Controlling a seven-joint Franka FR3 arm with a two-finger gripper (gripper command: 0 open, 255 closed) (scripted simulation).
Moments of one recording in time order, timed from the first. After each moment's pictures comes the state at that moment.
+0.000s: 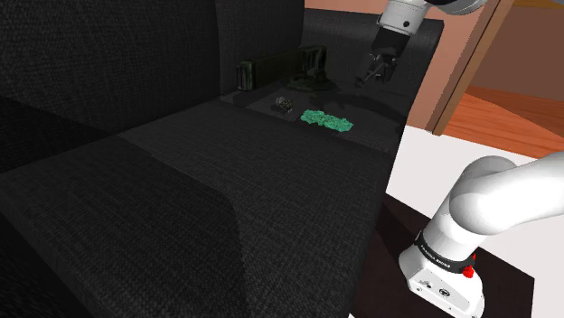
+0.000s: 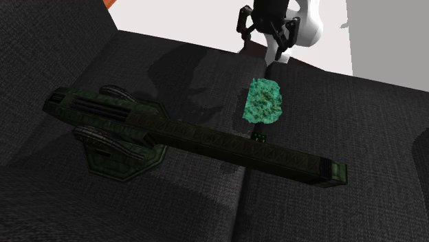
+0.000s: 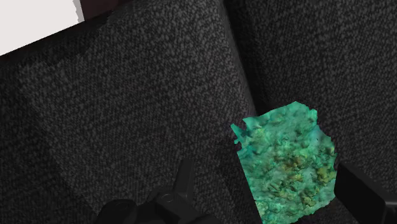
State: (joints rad) arm 0.02 -0.77 -0.06 -2.33 0.09 1.69 0.03
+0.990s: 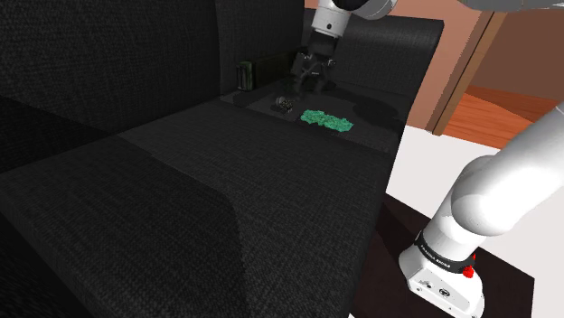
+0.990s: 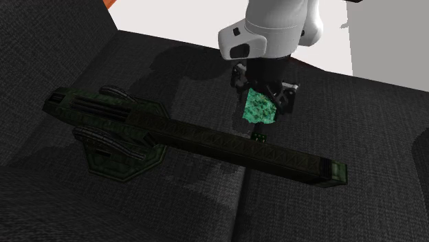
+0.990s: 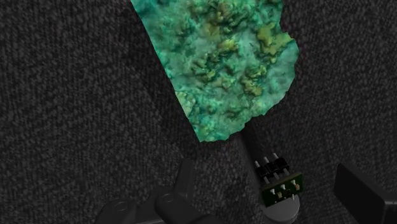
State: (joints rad) arm 0.06 -0.29 0.02 -2.02 0.17 1.84 0.16
